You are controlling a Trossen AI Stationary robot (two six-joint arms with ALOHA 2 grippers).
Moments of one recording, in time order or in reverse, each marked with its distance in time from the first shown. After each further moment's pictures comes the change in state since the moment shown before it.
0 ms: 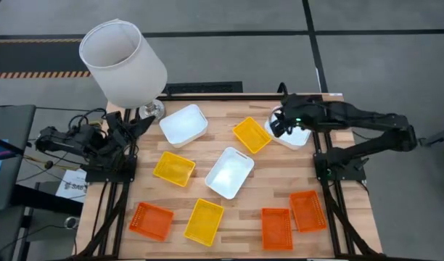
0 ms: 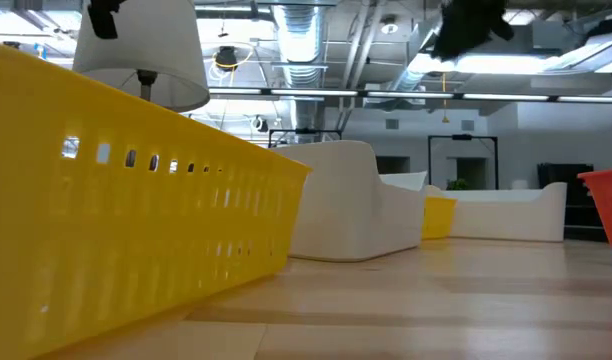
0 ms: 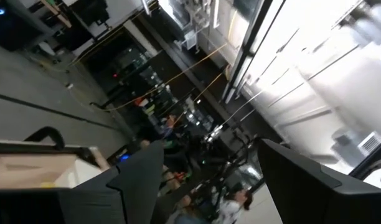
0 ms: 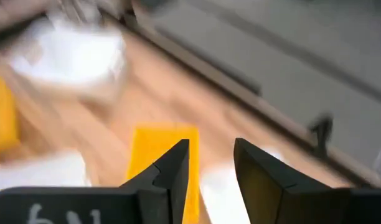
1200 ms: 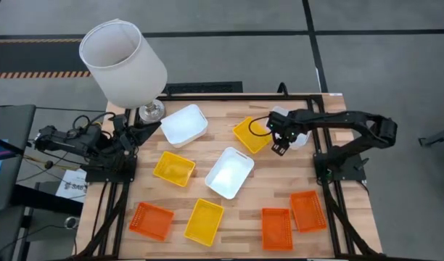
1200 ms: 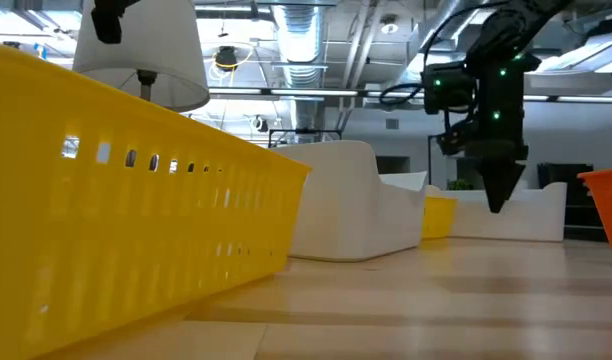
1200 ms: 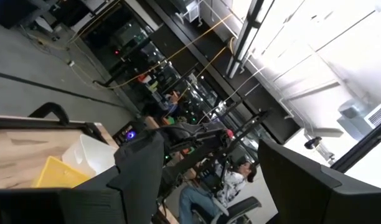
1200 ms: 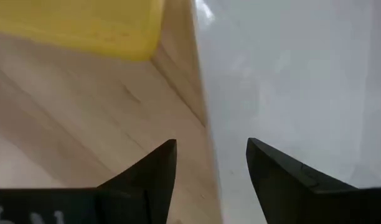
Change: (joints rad) left arm 0.000 0.036 0.009 -0.077 0.067 -0.044; right arm -0.298 0.272 -0.447 0.117 -0.417 -0.321
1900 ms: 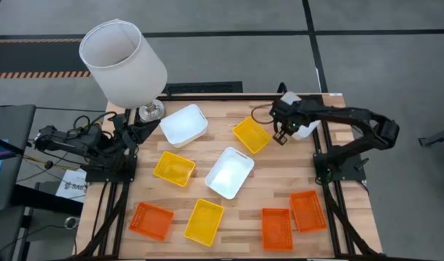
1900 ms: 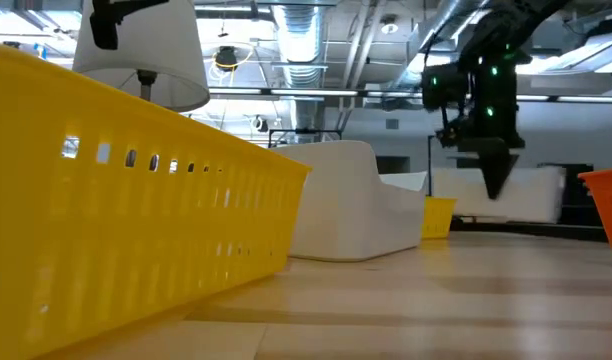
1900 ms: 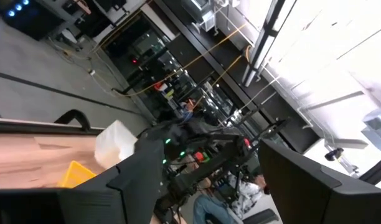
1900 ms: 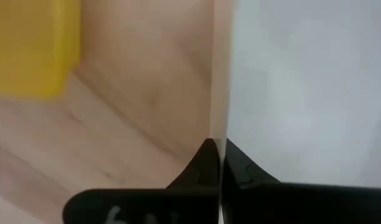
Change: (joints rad) left arm 0.000 0.000 0.000 -0.022 -0.083 -0.001; right arm -0.109 -0.026 0.099 -0.087 0.108 -0.037
